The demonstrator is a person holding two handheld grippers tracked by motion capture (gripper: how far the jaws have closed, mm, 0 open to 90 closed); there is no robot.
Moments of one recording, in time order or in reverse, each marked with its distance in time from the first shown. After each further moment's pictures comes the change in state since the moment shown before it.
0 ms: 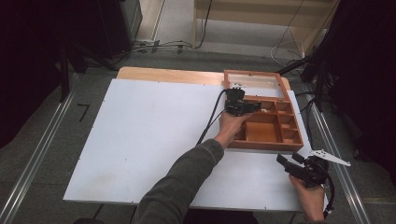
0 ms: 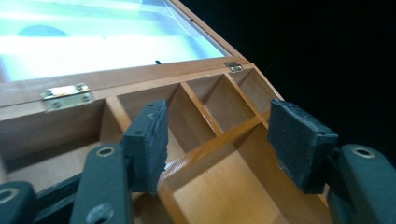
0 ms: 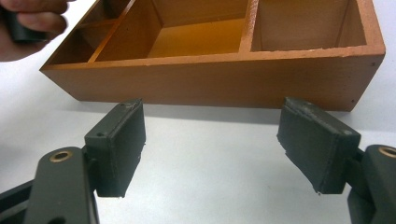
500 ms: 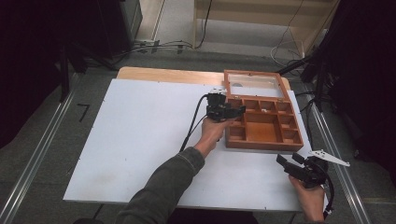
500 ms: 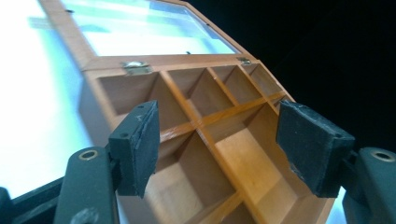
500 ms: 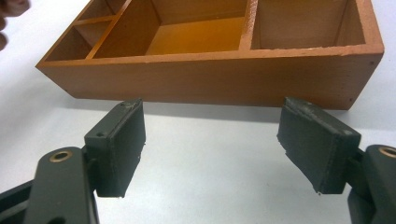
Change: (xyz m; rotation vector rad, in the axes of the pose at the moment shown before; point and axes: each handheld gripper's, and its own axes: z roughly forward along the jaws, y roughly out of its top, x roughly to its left) left arm 0.026 -0.019 -0.059 -0.044 0.007 -0.024; right arm 0.002 -0.001 -0.001 0.005 -0.016 -0.009
